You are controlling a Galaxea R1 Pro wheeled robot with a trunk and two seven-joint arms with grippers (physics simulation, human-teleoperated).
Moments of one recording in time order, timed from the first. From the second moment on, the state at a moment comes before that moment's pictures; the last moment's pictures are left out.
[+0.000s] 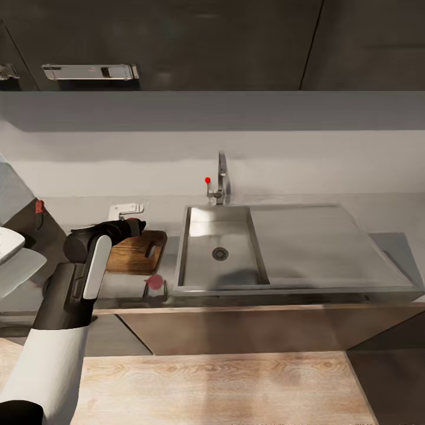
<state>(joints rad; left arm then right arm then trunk) -0.82 0.05 -0.03 -1.55 0.24 1.00 0.21 -0.22 0.01 -0.17 -0.03 0.12 -0.49 -0.10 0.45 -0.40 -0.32</state>
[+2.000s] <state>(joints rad) -0.82 0.05 -0.03 -1.53 0.24 1.00 0.21 -0.22 0.01 -0.17 -0.03 0.12 -0.49 -0.10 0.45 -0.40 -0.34</state>
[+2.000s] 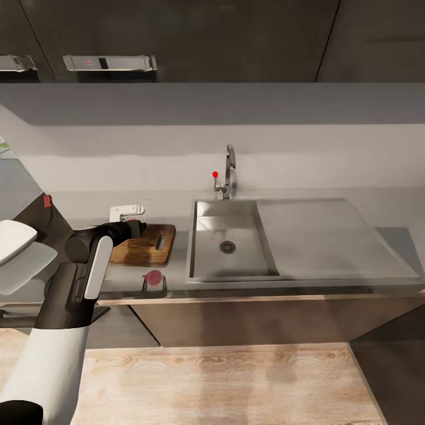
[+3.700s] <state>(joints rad) -0.82 0.05 -0.03 -1.52 0.24 1.00 0.21 -0.22 0.02 -0.17 -0.03 0.13 -0.49 -0.09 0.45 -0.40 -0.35</state>
